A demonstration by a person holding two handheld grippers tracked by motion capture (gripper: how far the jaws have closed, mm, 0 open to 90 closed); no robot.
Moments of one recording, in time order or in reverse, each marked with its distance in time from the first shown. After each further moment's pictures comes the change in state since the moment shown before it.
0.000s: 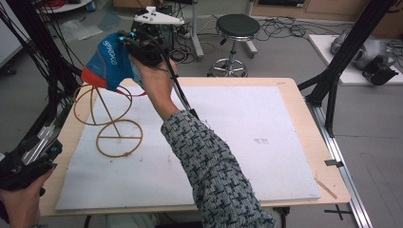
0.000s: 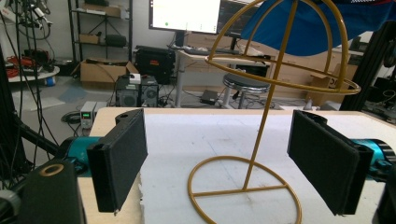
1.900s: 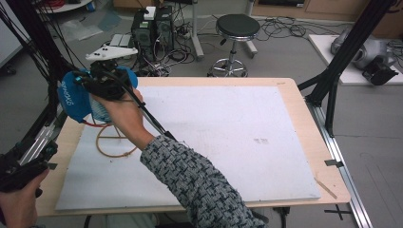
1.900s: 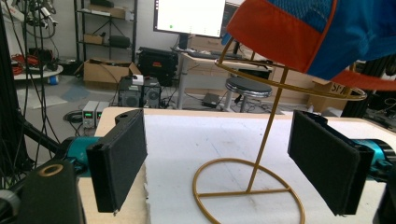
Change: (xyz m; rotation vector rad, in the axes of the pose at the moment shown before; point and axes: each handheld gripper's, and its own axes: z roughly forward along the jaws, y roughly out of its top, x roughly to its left) left arm 0.008 0.000 -0.006 -0.015 0.015 -0.030; right arm 0.082 -0.047 0.031 0.116 0.240 -0.011
